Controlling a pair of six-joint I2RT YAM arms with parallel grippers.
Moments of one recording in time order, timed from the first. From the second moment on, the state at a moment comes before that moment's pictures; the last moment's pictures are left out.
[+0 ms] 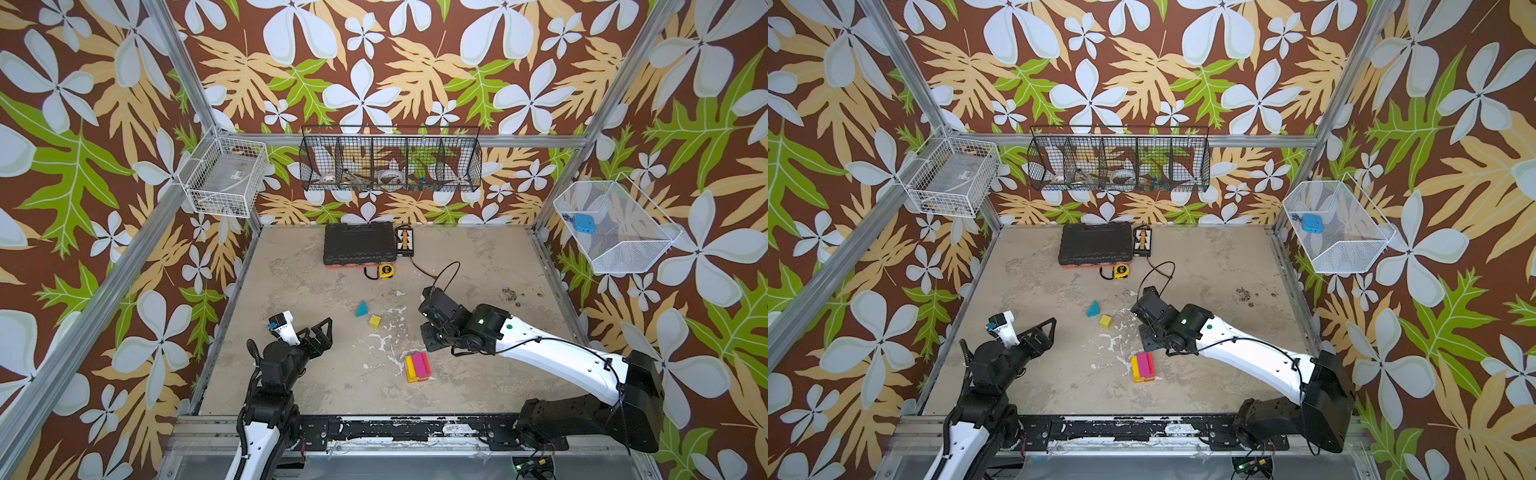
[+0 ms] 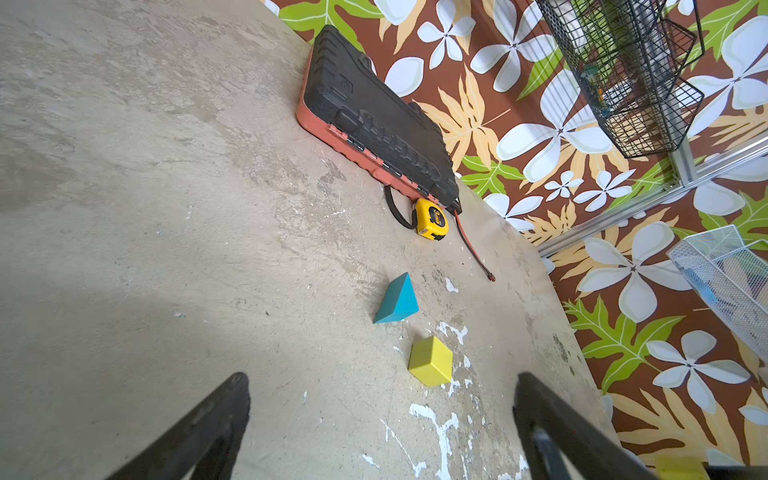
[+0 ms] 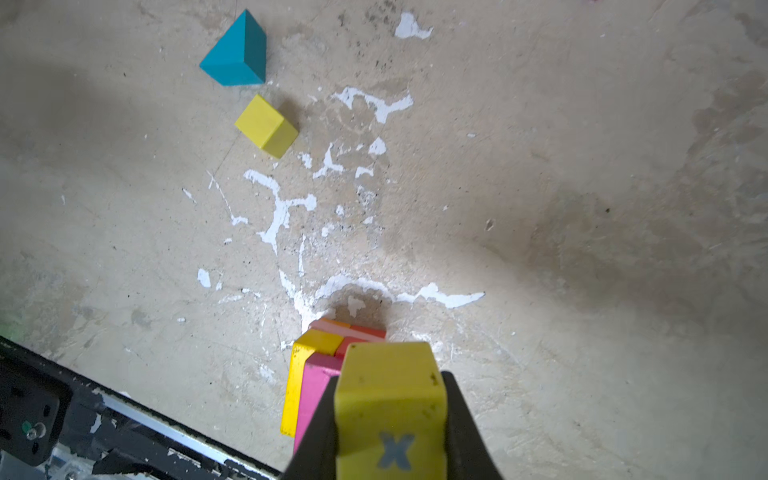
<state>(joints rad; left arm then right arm) -0.11 0.30 0.09 -0.09 0.16 -0.71 0.94 1.36 1.08 -0.83 0.18 0.60</state>
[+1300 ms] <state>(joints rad) -0.11 0.30 0.08 -0.09 0.16 -0.72 1.16 1.49 1.09 -0.84 0.26 0.82</state>
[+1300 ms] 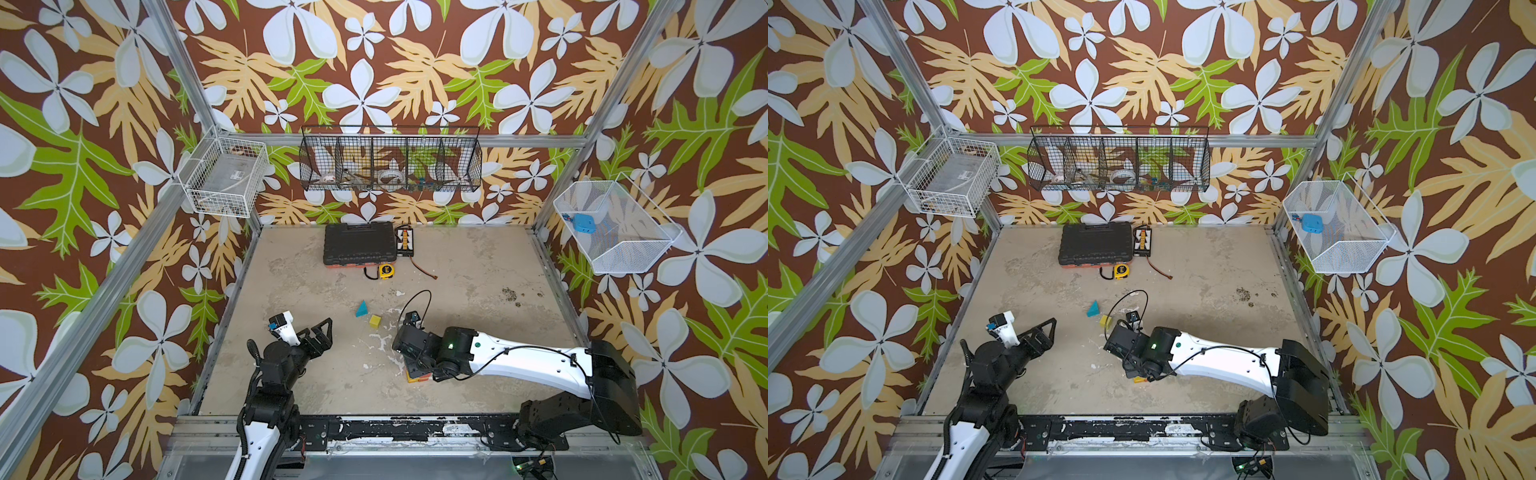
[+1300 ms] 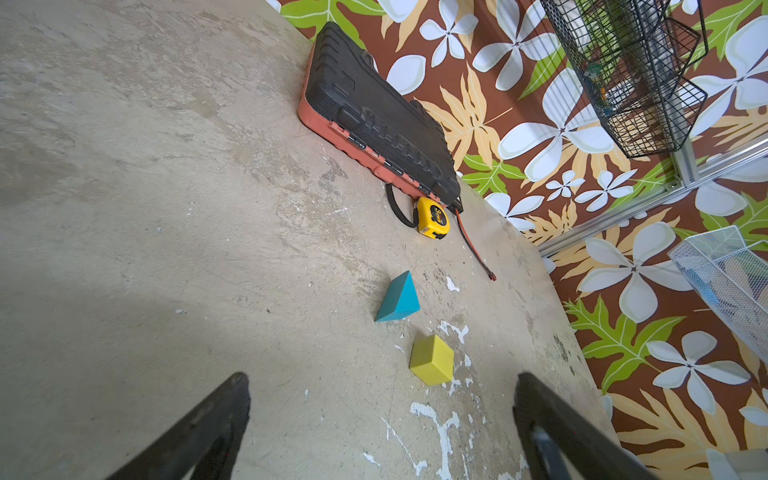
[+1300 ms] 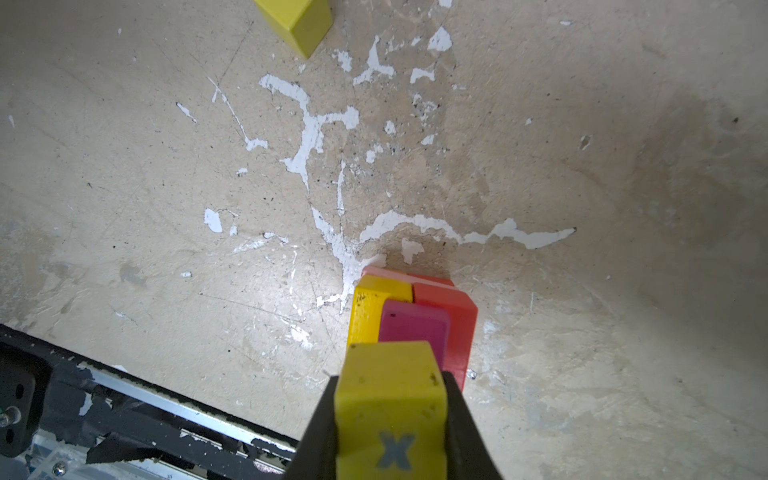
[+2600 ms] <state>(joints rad) -0.11 0.29 0.08 -0.09 0.16 -0.72 1.16 1.55 1.13 -0.89 0.32 0.82</state>
